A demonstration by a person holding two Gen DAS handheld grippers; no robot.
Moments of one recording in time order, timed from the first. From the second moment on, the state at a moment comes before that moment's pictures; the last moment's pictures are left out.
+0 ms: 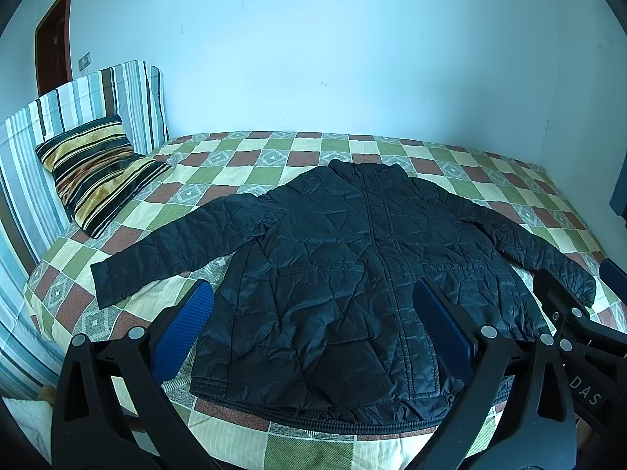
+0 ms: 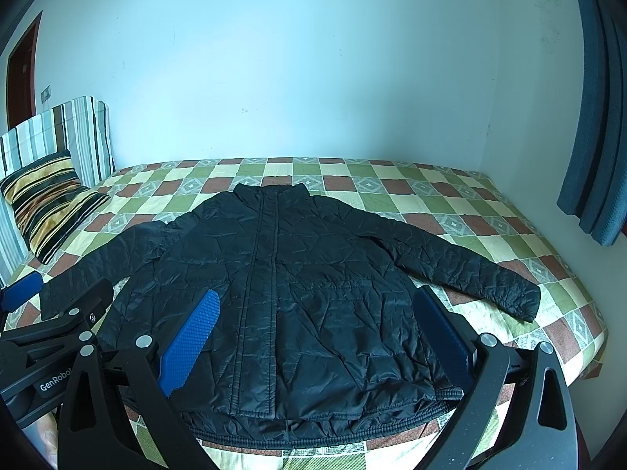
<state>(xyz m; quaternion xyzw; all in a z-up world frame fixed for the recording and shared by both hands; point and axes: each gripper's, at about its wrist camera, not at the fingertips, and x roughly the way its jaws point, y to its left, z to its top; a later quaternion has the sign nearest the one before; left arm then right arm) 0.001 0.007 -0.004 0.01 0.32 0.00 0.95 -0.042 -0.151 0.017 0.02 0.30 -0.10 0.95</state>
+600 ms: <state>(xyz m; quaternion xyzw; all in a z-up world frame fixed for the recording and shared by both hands) 0.001 0.007 -0.004 0.01 0.32 0.00 0.95 -0.042 -0.150 0.017 0.02 0.30 -0.10 0.95</state>
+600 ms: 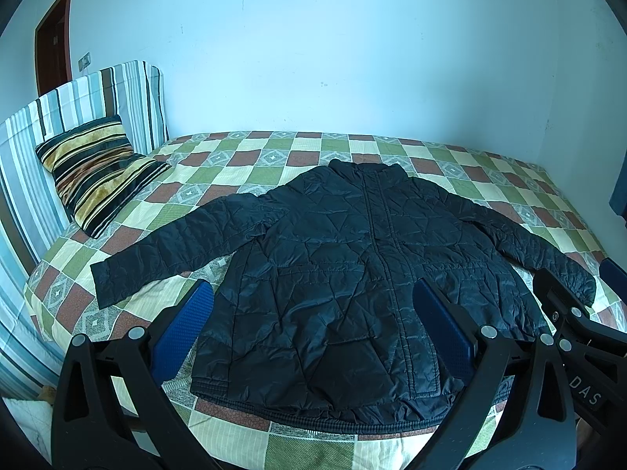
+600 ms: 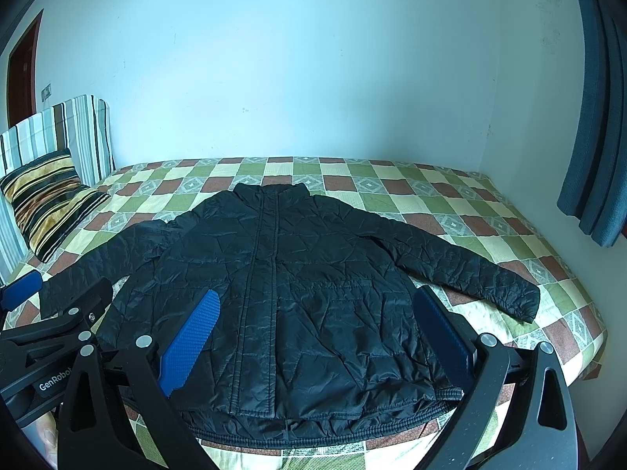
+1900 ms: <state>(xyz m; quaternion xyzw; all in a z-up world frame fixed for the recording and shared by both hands) 0.010 0.019 -0.031 0.01 0.33 -0.01 0.94 -0.027 -0.155 -0.009 0.03 0.32 -0.10 0.94</state>
